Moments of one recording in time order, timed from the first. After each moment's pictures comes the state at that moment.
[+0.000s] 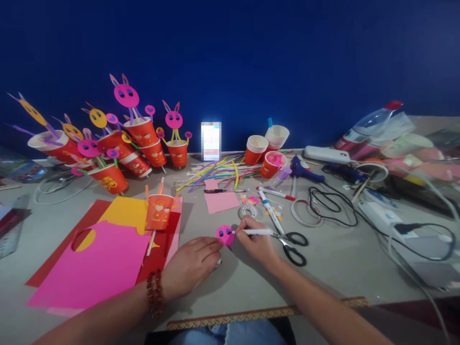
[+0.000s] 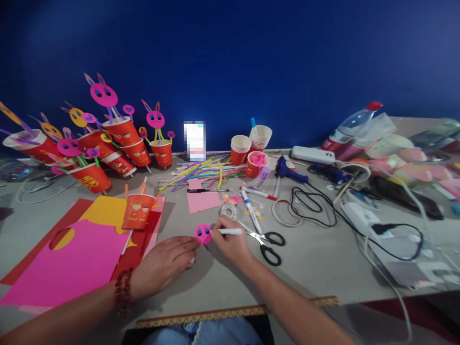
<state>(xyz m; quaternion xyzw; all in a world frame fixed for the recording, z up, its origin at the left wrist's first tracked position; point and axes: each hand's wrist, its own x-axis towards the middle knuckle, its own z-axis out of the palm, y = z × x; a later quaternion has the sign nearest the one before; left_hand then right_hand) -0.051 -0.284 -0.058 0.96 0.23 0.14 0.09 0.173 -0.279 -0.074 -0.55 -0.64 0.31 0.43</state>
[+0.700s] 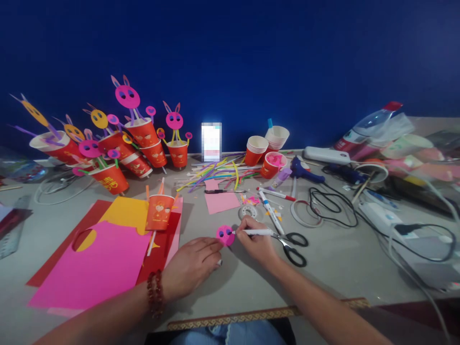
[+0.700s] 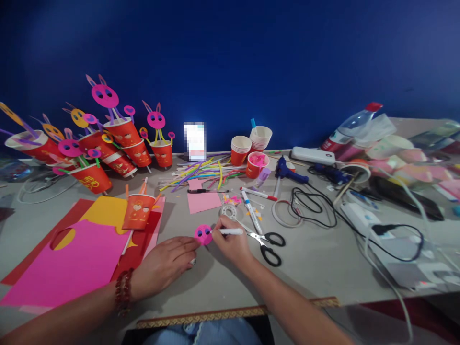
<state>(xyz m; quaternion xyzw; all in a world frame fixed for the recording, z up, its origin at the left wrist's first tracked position) -0.052 -0.285 -0.059 0.96 0.23 0.14 0.10 0.173 -0.279 -0.074 -0.56 -0.64 0.31 0.43</state>
